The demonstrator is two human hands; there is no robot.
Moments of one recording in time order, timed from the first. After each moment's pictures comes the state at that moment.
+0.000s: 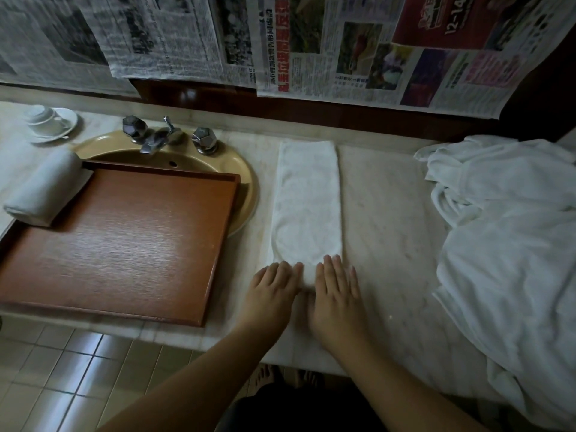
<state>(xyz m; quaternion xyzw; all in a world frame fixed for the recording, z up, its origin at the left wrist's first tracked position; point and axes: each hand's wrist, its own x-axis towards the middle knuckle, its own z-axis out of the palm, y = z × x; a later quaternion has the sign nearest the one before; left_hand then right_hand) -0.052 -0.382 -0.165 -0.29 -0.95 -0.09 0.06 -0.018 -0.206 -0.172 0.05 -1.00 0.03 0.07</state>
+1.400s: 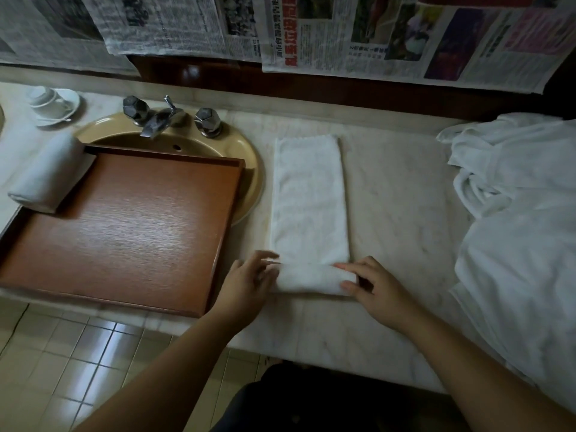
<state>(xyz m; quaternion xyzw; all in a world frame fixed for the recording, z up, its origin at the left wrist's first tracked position) -0.066 -0.420 -0.151 -0.04 -0.90 -0.42 -0.11 -0.046 -0.114 -0.168 0.06 -0.88 0.46 -0.10</state>
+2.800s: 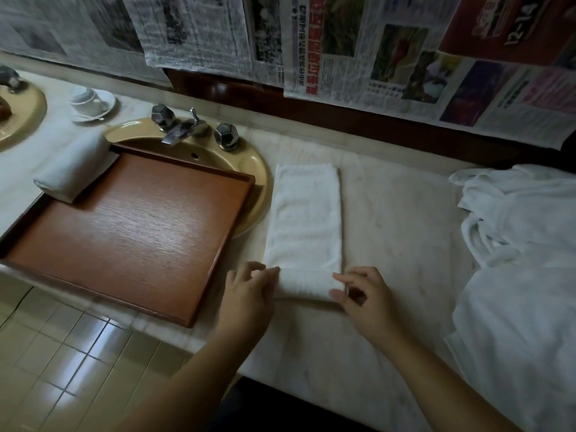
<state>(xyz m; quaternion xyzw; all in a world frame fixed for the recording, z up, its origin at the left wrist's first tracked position) -0.062 -0.375 -0.154 0.04 -0.95 -0.31 0.05 -0.077 -0.116 -0.157 0.03 -0.88 0.48 -0.02</state>
